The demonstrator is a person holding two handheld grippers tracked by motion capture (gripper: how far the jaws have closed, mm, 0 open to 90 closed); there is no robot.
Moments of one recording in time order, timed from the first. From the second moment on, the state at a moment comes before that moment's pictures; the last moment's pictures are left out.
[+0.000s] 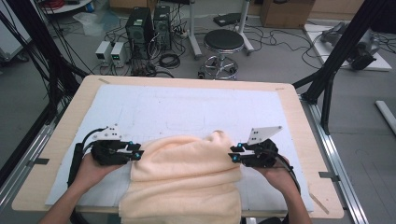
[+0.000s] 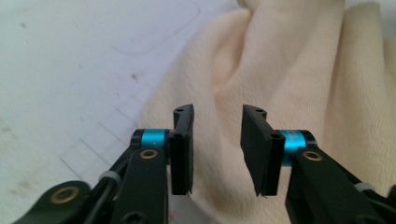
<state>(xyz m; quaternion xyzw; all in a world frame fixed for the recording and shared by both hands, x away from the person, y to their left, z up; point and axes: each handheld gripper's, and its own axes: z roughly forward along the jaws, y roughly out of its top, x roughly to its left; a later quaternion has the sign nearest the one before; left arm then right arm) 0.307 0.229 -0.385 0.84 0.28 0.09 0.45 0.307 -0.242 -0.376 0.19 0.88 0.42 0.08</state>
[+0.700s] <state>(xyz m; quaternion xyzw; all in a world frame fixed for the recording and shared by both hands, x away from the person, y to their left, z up) 0.369 0.170 -0.423 0.89 0.27 0.07 0.37 0.381 -0.186 -0.416 0.18 0.93 0.33 0.04</state>
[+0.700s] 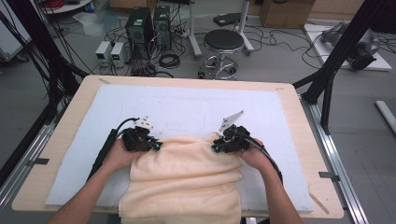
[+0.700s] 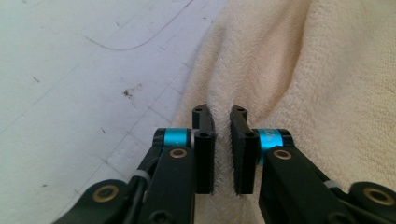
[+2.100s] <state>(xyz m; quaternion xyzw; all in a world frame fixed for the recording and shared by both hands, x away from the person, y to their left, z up) 0.340 0.181 -0.390 0.87 0.28 0.07 0.41 0.343 -0.196 -0.359 0.17 0.89 0.40 0.12</state>
